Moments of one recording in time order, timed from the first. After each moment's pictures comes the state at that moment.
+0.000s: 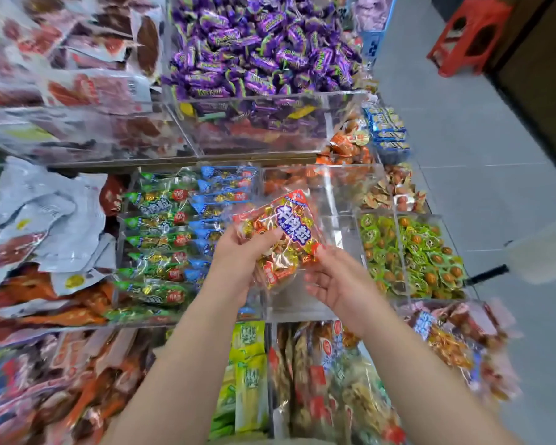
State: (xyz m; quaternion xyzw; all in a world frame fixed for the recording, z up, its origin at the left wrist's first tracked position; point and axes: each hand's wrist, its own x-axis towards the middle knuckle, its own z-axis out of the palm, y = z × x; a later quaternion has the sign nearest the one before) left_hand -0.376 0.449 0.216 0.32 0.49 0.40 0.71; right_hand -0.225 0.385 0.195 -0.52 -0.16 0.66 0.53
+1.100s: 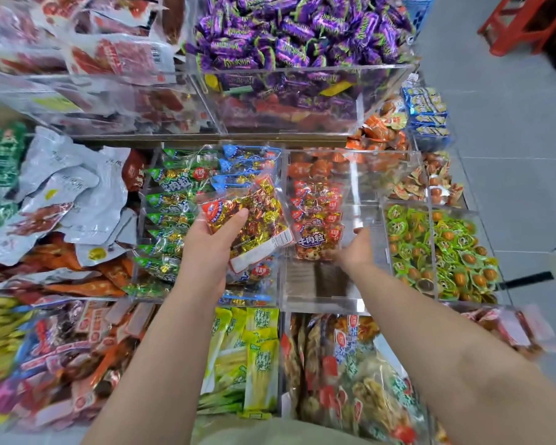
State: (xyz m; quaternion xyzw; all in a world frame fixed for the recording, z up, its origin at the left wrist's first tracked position) left_hand -0.423 0.457 0.204 0.31 0.56 0.47 0.60; right_hand -0.193 0.471 0.057 -0.82 -0.28 0.41 0.28
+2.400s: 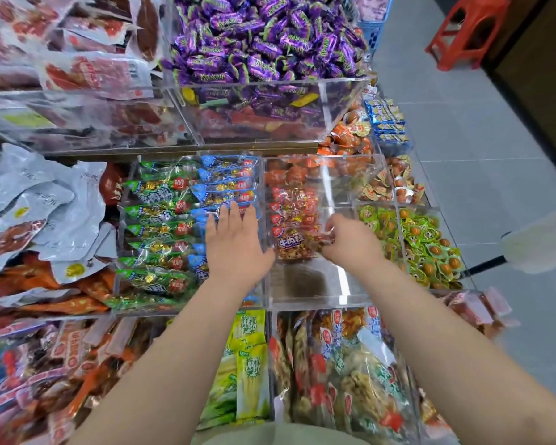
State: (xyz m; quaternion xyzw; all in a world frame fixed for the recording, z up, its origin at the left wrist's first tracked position) left_hand -0.384 0.471 0.166 0.78 0.62 -0.02 0.05; right_hand -0.183 0.440 0.157 -0.78 -0.59 0.19 0.10
